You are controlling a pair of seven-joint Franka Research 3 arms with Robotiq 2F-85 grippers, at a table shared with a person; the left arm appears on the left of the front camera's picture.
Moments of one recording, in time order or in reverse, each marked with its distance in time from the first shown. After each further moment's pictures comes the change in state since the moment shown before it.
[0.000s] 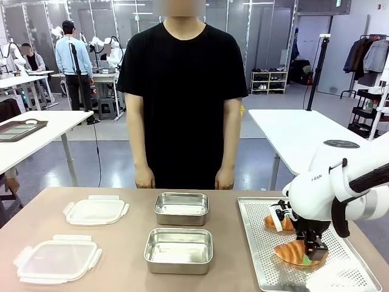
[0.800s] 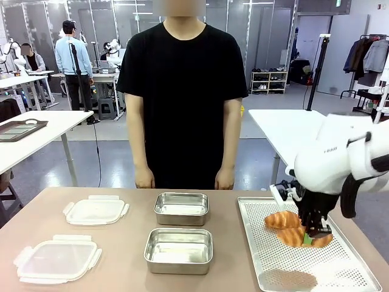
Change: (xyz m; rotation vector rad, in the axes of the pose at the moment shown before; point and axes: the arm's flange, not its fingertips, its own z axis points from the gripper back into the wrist) left arm 0.000 0.000 0.000 0.000 0.000 0.000; right arm 0.013 0.007 0.083 0.023 -0.008 -0.001
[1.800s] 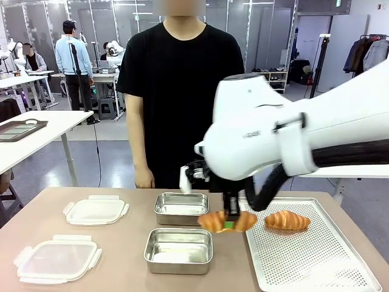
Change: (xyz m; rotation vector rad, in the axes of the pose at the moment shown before) left arm 0.000 0.000 0.000 0.001 0.000 -0.001; right arm 0.244 0.041 0.049 -0.050 0.068 0.016
